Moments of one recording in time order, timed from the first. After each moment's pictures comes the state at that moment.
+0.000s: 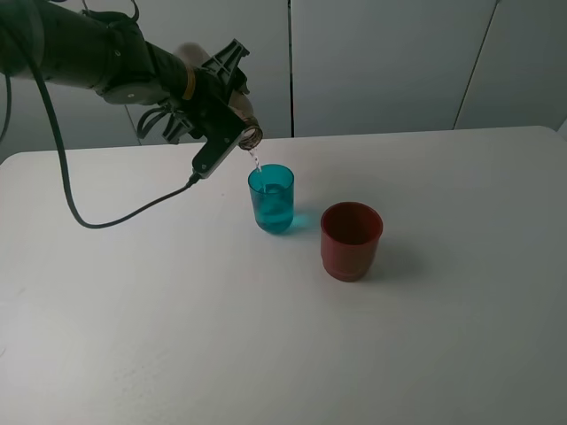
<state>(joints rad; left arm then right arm) -0.48 1.98 -1.35 0.98 0.11 1.10 -0.04 0.00 -0.50 0.14 1.10 -0.05</state>
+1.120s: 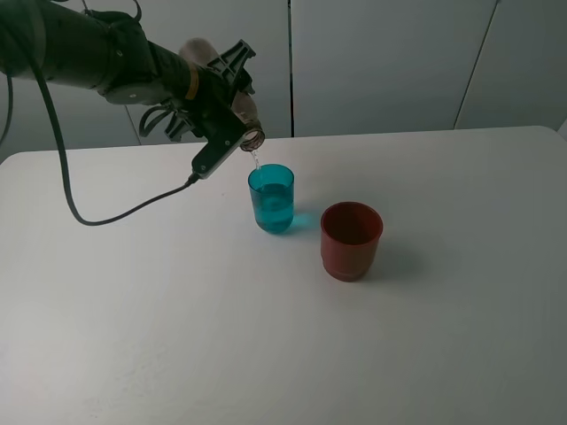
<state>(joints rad) -0.49 1.98 -1.35 0.98 0.09 1.15 -0.04 0.00 -0.50 0.14 1.10 -0.05</state>
